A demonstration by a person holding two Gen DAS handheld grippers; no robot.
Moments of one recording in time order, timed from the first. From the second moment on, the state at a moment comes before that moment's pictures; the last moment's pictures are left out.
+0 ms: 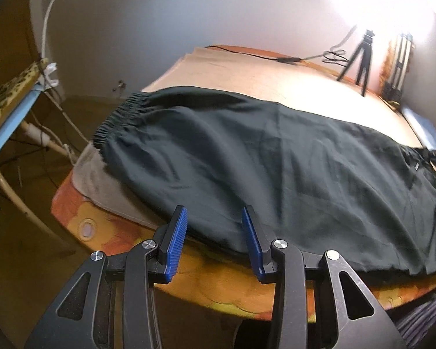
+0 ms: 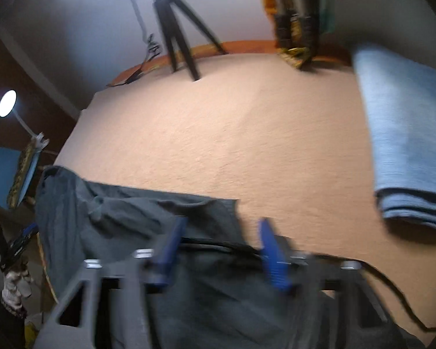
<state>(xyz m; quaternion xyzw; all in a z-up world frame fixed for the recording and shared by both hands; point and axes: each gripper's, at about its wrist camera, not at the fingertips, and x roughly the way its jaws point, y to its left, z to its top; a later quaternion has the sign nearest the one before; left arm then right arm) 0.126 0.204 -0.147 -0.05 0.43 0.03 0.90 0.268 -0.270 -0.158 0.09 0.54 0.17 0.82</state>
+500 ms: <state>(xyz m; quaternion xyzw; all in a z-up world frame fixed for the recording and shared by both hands) 0.139 0.308 -0.143 -0.22 0.39 0.08 0.89 0.252 -0.241 -0.122 0.00 0.50 0.13 0.86</state>
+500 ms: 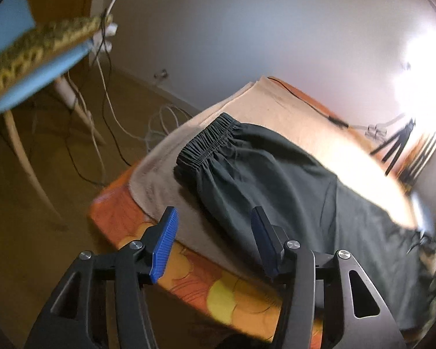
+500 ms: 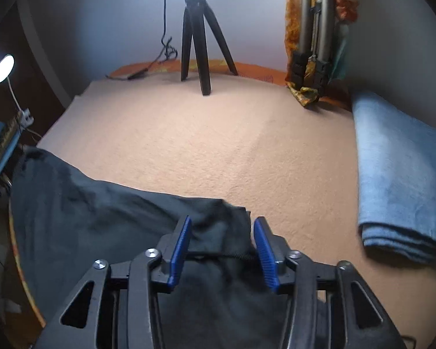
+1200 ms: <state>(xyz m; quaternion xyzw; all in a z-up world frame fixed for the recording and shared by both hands) 0.176 0.344 -0.177 -0.34 0.37 0.08 0.86 0.208 -0.105 -0.049 0.03 0.47 0.28 0.84</state>
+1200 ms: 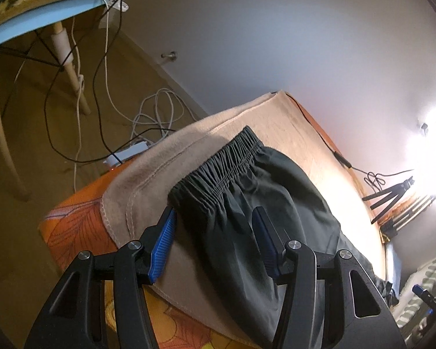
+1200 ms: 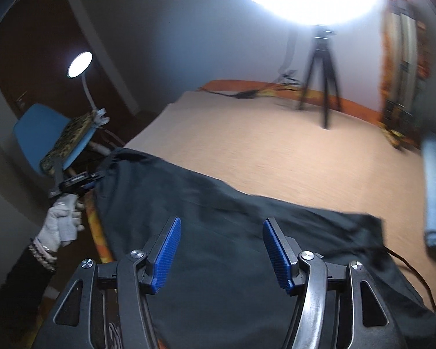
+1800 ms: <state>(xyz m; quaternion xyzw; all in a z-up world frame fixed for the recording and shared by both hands) 0.167 0.319 -0.155 -0.23 0.31 0.03 0.92 0.280 0.150 -0.055 0.02 0.52 0.40 0.75</state>
